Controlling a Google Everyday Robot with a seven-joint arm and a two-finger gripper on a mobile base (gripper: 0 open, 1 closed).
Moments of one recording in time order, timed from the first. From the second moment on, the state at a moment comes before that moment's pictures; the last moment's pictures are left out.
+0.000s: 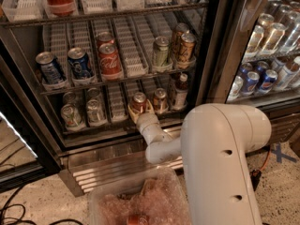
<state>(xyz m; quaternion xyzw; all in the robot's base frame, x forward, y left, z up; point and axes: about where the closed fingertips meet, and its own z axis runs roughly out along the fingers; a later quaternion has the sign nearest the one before) 0.775 0.048 0.588 -0.14 0.66 0.15 0.72</state>
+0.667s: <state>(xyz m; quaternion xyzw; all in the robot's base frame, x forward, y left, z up) 0.774 0.049 0.587 -0.15 0.66 0.15 0.72</state>
